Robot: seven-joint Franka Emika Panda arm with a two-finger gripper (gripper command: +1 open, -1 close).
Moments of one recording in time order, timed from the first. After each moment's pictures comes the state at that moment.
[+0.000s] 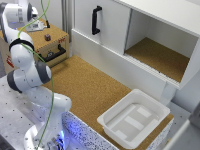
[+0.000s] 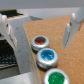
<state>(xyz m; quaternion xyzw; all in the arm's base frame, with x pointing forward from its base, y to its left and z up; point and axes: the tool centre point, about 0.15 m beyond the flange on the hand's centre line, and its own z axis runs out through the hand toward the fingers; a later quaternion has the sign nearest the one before) 0.119 0.457 0.577 -0.77 -0.62 -0.11 0.08</state>
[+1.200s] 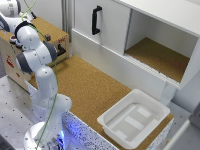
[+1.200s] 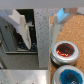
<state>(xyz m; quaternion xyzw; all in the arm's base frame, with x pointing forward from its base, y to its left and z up) 0.106 0.562 0.513 -0.68 -0.73 -0.06 0.06</state>
